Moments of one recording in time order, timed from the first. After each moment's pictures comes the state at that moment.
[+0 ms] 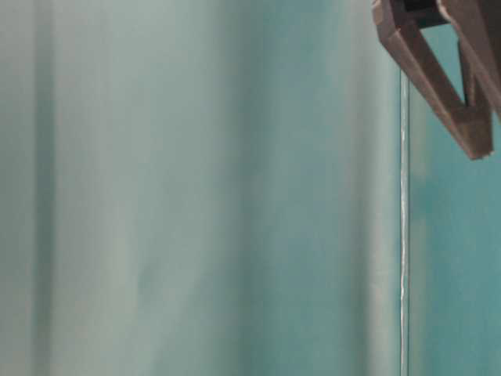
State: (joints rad) left arm -0.15 -0.33 1.31 -0.06 -0.67 -0.19; right arm 0.44 0.26 0.85 0.67 -1.08 -0.13
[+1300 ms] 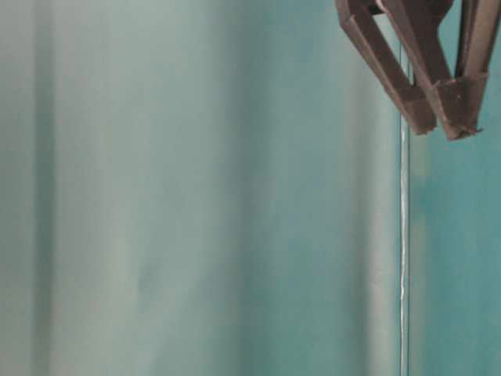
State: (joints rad) left arm -0.10 -0.33 1.30 -0.05 -0.67 -0.09; right arm 0.40 0.17 0.92 0.67 -1.08 -0.13
